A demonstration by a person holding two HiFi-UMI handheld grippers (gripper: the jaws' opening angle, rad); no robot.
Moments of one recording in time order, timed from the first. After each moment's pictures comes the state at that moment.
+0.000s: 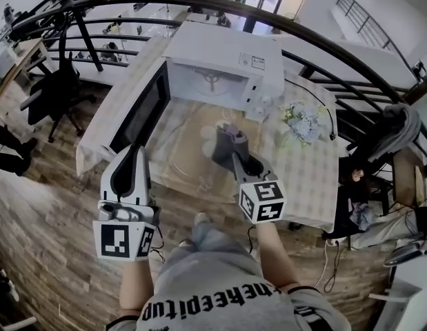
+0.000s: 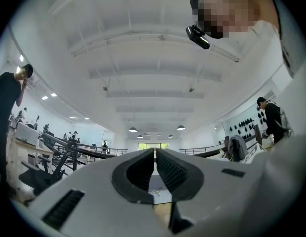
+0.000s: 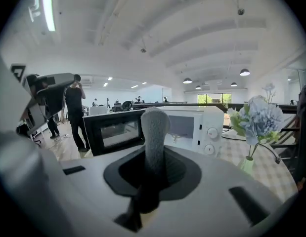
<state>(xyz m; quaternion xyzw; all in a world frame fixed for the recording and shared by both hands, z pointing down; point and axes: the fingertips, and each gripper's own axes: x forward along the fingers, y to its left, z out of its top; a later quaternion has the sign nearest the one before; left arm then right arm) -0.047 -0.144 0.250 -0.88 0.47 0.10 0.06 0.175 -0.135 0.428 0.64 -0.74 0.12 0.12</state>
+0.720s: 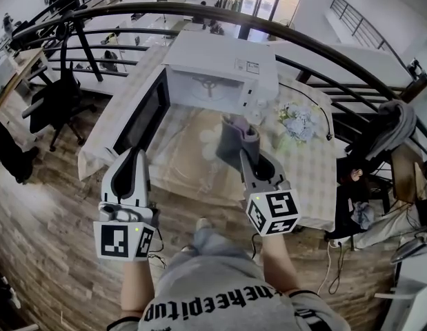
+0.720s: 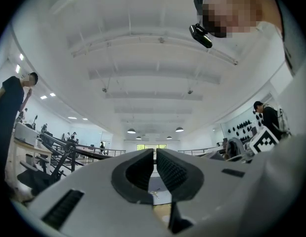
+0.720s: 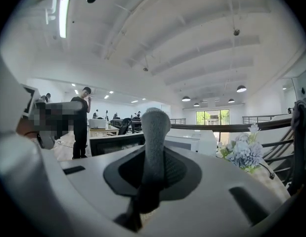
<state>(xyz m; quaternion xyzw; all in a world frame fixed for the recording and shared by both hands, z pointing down) -0.054 -0.128 0.243 -0.88 0.46 0.11 0.06 0.169 -0.101 0.339 0.66 -0.74 0.03 0.06</state>
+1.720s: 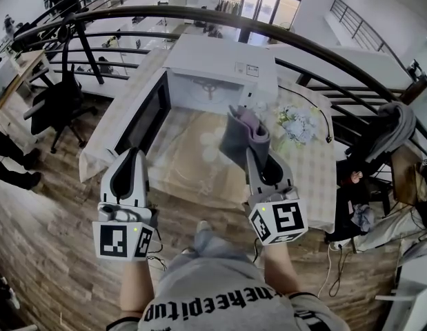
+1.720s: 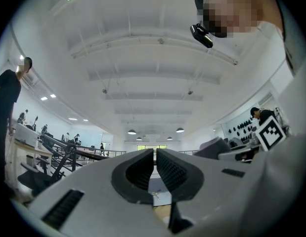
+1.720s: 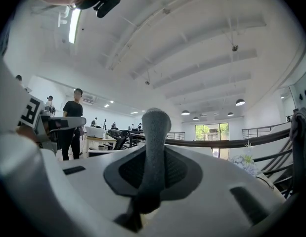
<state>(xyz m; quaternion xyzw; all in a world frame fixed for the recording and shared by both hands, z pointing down) -0.057 -0.126 0.238 -0.88 0.46 0.11 0.06 0.165 -0.084 0.285 0.67 -0.74 -0.04 0.01</state>
